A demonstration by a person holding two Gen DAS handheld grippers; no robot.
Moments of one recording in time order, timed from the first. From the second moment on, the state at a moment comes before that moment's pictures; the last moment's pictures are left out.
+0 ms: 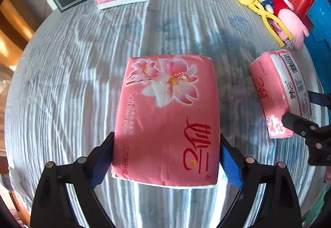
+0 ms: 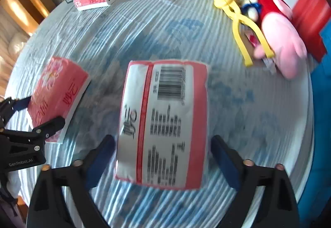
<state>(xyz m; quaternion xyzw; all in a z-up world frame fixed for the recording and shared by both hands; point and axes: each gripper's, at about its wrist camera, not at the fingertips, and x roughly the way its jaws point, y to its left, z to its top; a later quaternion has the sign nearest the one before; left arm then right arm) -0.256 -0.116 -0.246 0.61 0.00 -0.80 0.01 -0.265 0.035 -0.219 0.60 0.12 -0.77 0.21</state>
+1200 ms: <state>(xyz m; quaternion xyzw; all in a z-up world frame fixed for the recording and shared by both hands) -0.219 -0.078 -0.080 0.44 0.01 -0.90 0.01 -0.225 0.057 -0.058 0.42 0.07 -0.89 0.18</state>
